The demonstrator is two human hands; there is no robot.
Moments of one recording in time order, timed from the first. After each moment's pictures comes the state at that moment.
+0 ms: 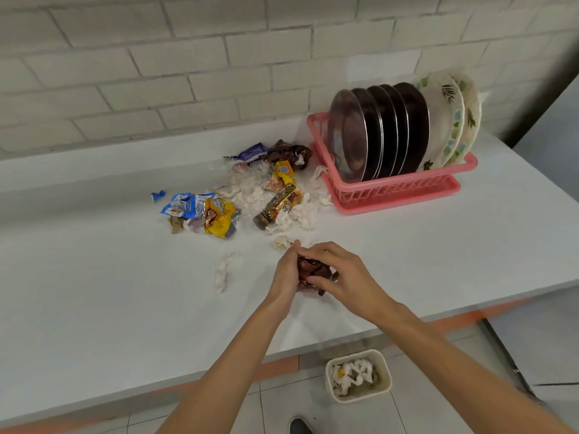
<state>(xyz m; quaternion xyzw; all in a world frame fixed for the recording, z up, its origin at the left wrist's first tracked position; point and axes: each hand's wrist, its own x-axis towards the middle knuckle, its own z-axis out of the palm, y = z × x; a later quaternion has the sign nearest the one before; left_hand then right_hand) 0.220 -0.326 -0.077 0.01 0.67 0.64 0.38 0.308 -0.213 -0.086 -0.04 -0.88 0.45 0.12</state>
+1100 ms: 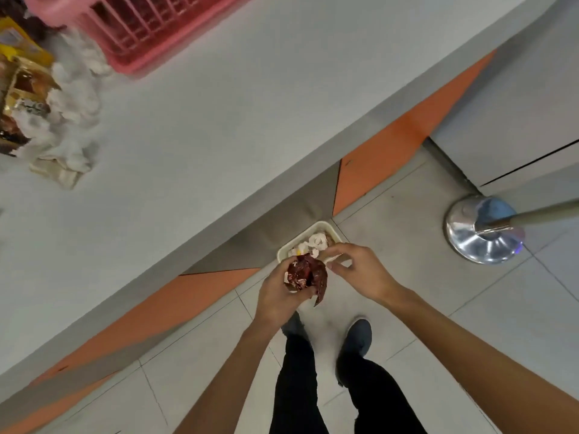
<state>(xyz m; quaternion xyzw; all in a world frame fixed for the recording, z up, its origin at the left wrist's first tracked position) 0.455 -0.281 -0.322 0.26 0.81 0.31 0.43 0.592 -0.133 -0.322 -0.38 -0.73 0.56 -0.01</state>
